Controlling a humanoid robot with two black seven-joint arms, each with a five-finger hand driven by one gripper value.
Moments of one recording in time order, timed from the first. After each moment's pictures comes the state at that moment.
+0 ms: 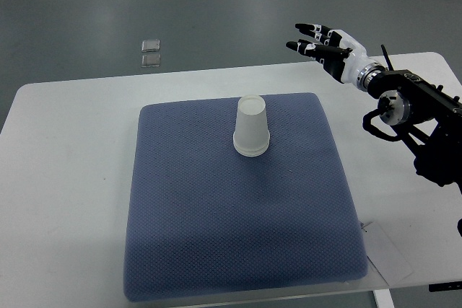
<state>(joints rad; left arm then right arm) -0.01 0.00 -0.05 -0.17 0.05 0.10 -0.04 0.79 -0.24 0.85 0.85 -0.44 0.01 0.00</state>
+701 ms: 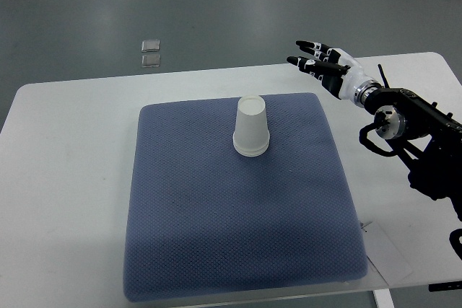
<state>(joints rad) -0.01 0.00 -0.05 -0.17 0.05 0.10 -0.04 0.73 -0.21 0.90 0.80 -0.44 0.04 0.00</state>
